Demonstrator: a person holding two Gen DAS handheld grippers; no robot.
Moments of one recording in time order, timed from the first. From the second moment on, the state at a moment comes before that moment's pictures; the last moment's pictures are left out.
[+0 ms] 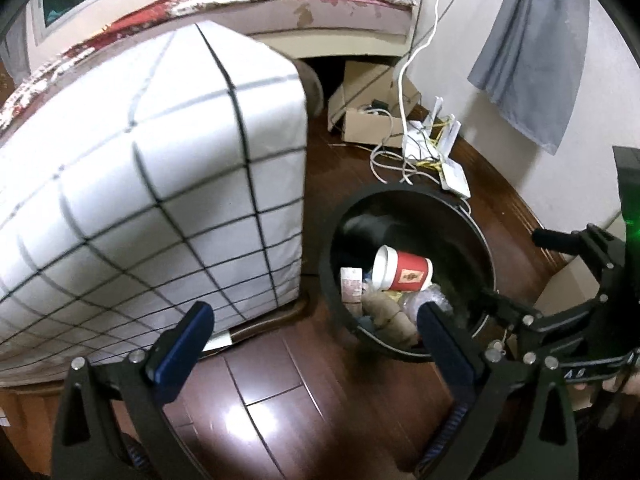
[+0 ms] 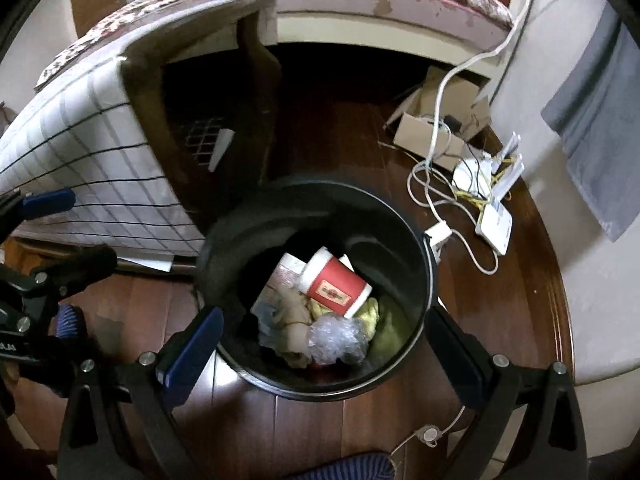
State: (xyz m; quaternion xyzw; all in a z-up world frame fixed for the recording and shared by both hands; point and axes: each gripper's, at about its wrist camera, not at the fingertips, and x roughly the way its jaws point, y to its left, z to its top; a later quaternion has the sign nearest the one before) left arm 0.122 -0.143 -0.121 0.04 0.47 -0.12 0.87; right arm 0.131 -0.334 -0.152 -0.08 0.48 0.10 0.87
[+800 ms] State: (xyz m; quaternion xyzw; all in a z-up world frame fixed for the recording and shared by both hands) left arm 0.035 -0.089 -0.009 0.05 0.37 -0.10 0.92; right arm 0.048 -0.281 -0.016 -0.06 0.41 0.10 0.91
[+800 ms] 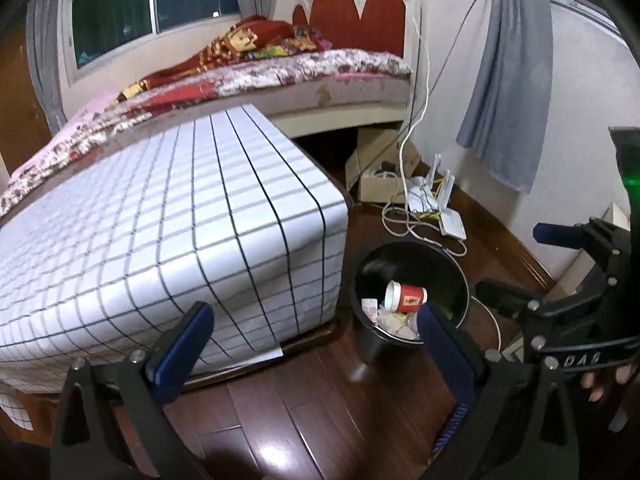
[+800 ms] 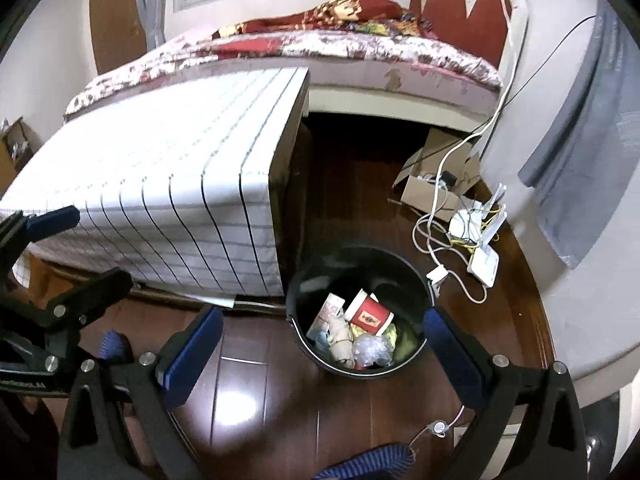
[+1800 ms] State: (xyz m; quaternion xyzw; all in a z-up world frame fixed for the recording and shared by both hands) left arm -0.052 -0.056 0.092 0.04 0.25 -0.08 0.96; right arm -0.062 -0.255 0.125 -0.06 0.27 0.08 0.96
